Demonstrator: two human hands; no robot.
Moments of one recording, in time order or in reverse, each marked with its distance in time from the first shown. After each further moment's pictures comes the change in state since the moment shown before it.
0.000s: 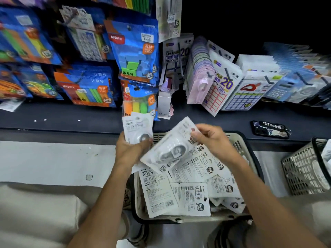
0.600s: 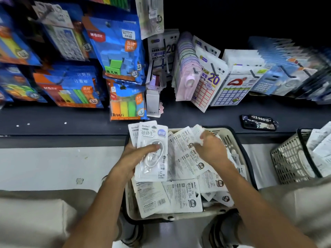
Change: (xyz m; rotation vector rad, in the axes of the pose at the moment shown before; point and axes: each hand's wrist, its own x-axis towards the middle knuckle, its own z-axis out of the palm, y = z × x) left_hand -0.014 -0.009 0.025 0.116 -0.322 -0.196; right_hand -0.007 0.036 -0.008 -0.796 0.247 0.479
